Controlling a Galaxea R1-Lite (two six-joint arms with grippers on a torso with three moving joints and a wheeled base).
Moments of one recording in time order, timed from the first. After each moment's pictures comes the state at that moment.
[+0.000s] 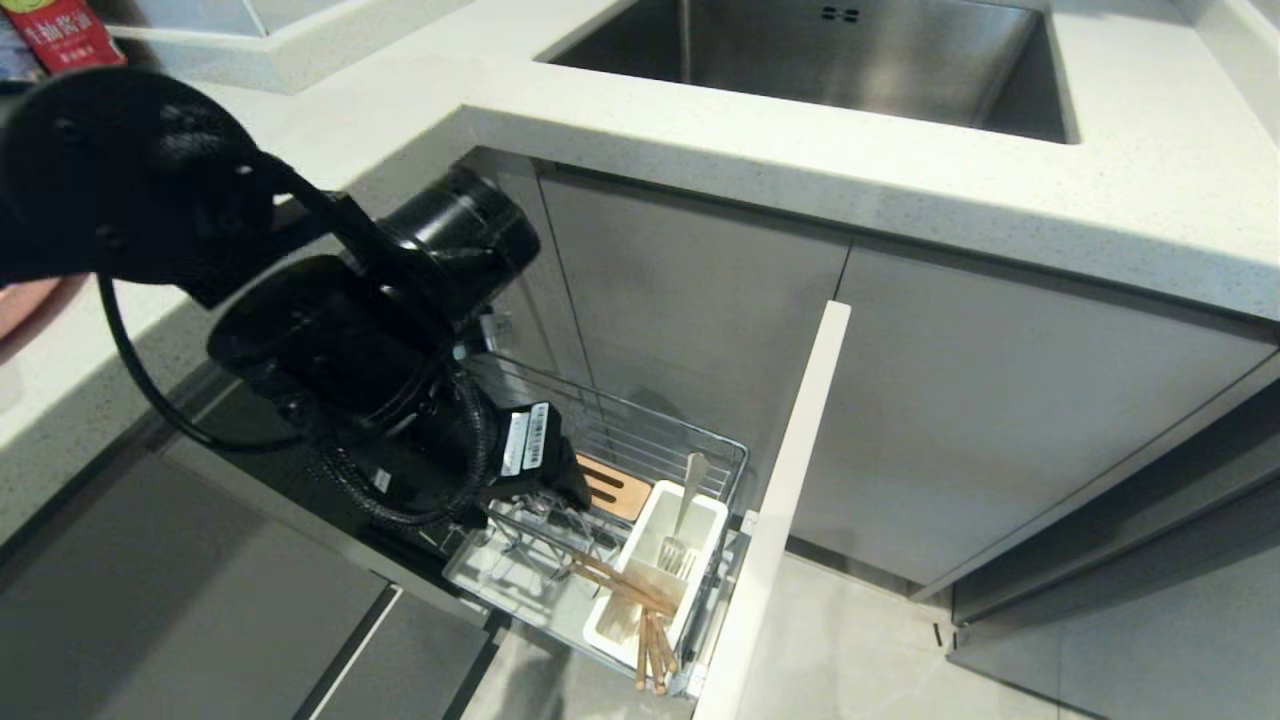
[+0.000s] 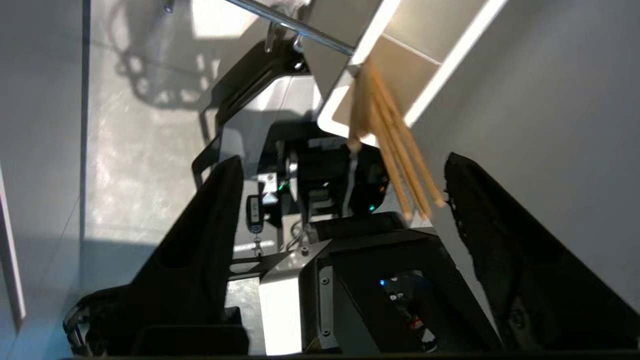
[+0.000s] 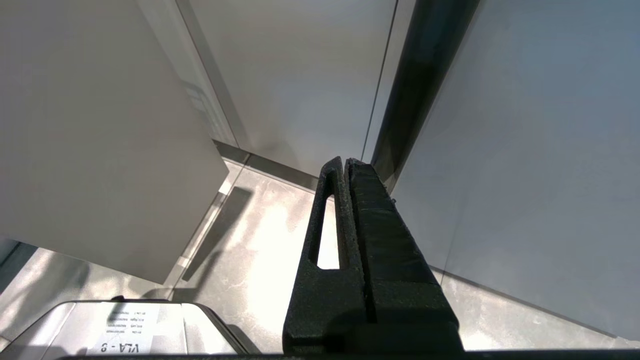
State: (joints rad) left arm -0.69 1.76 -1.67 1.04 0.08 -0.62; right arm 0.00 0.00 0.00 0.00 0.00 -0.01
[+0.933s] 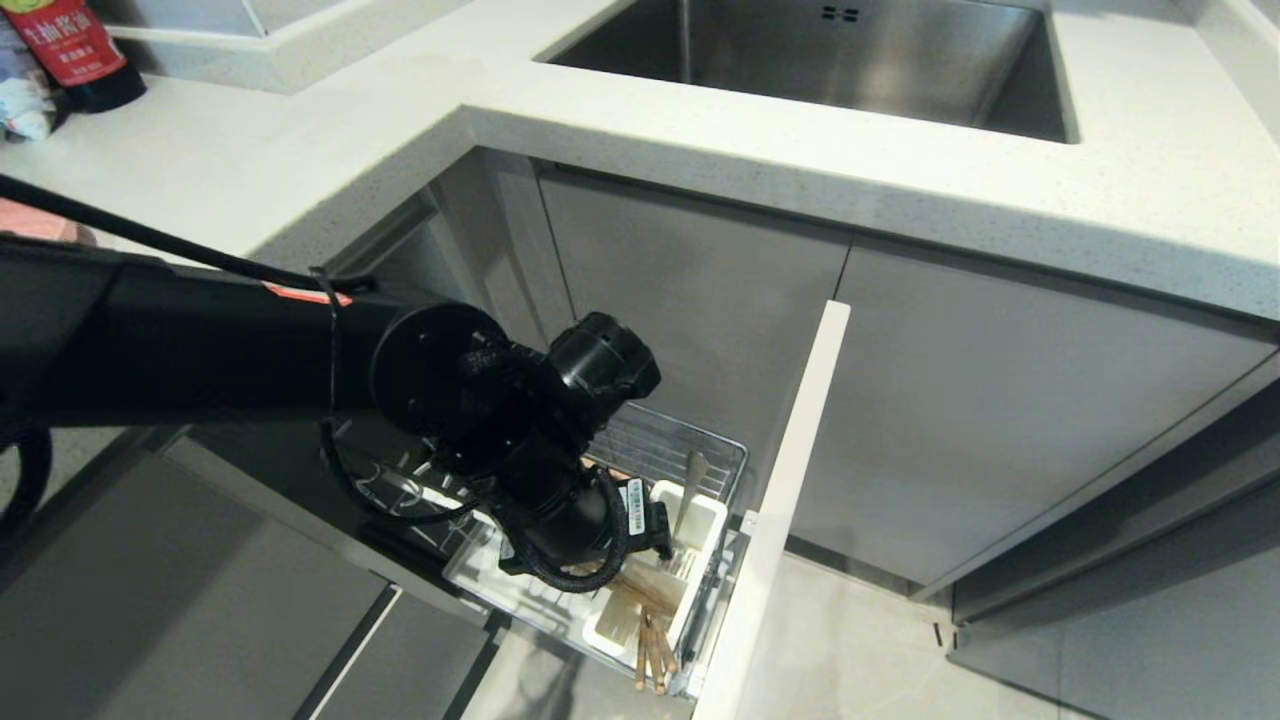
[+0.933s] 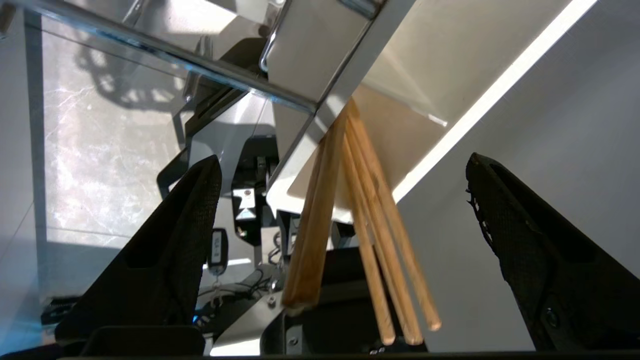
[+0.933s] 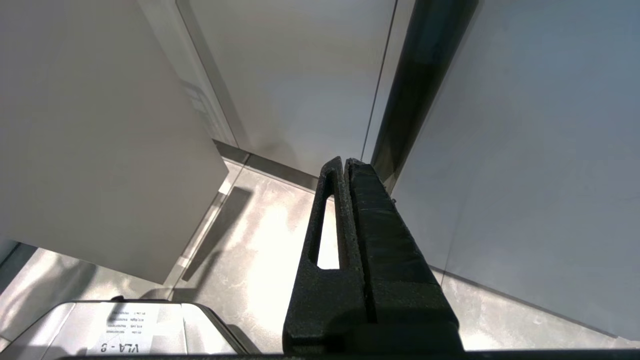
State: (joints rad) left arm -0.74 1.93 -1.49 0.73 0.08 -0.72; right arm 0.00 0.00 0.00 0.00 0.00 -0.01
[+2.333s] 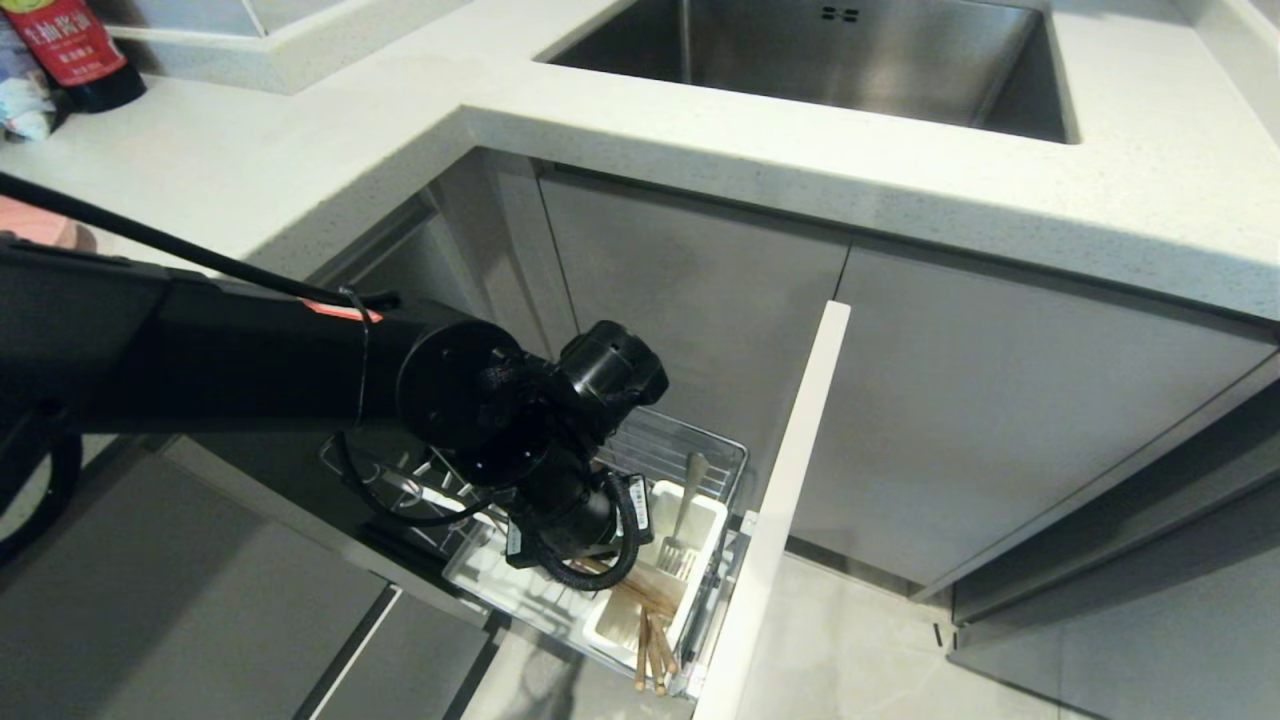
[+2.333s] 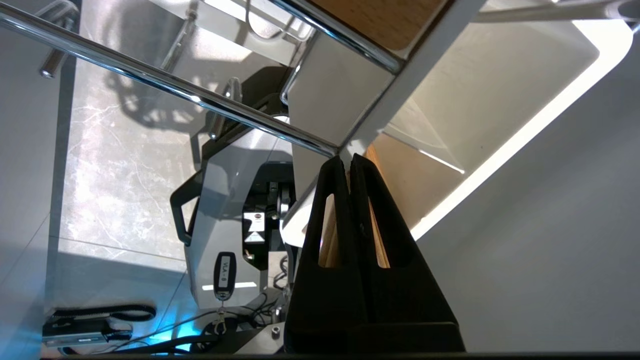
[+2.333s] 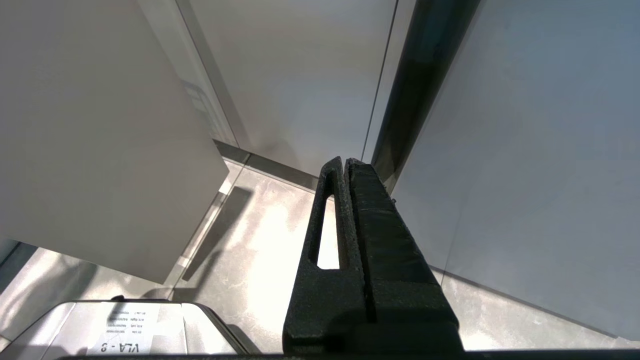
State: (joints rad) left arm -0.74 1.95 -1.48 0.68 0.17 -0.74; right arm 0.00 0.00 0.00 0.01 0.00 -0.01
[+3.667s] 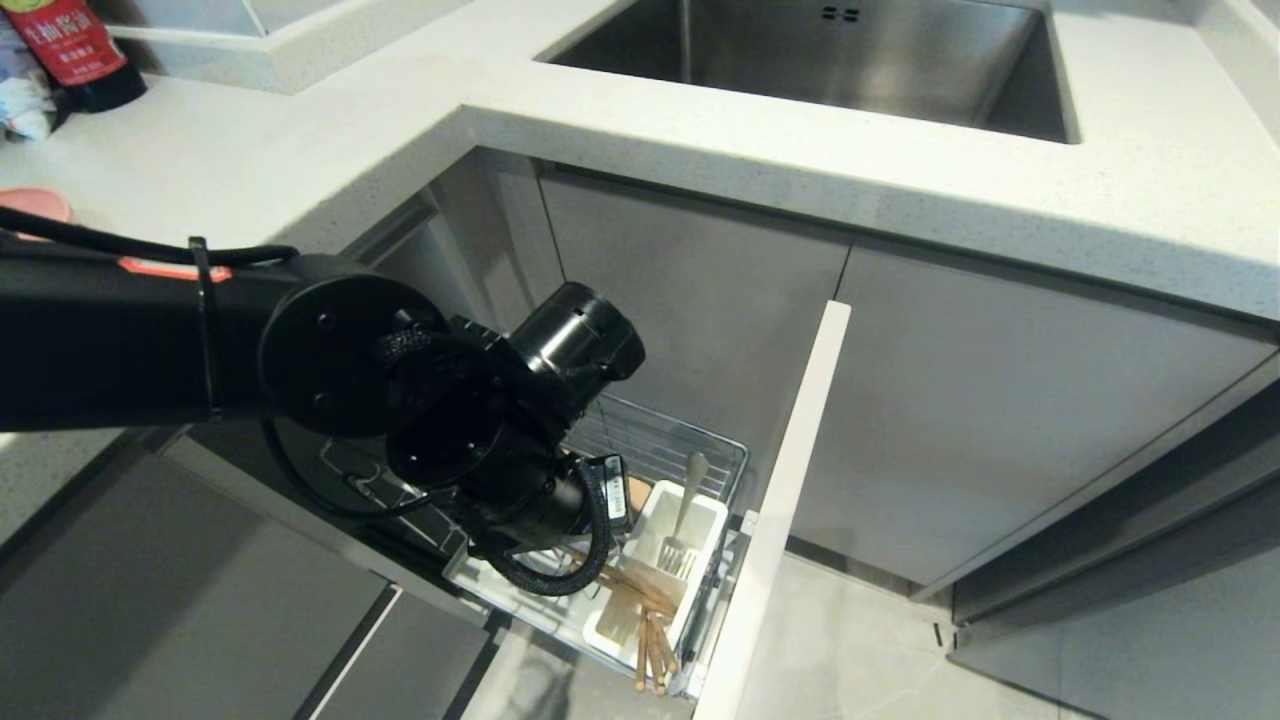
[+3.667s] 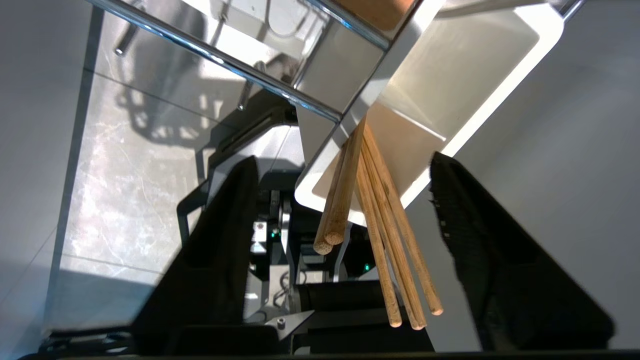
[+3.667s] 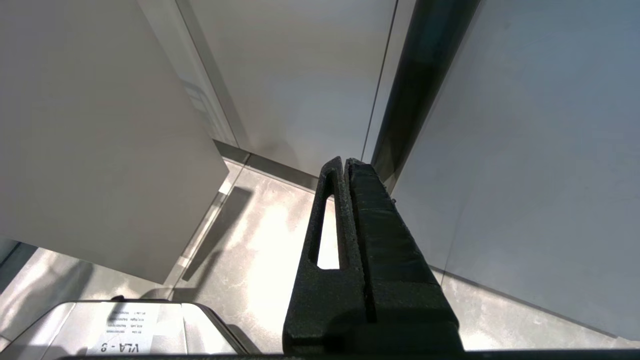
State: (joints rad) left arm -0.78 1.83 -1.45 0.71 0.25 -0.76; right arm 0.00 0.00 0.00 0.01 0.00 -0.01
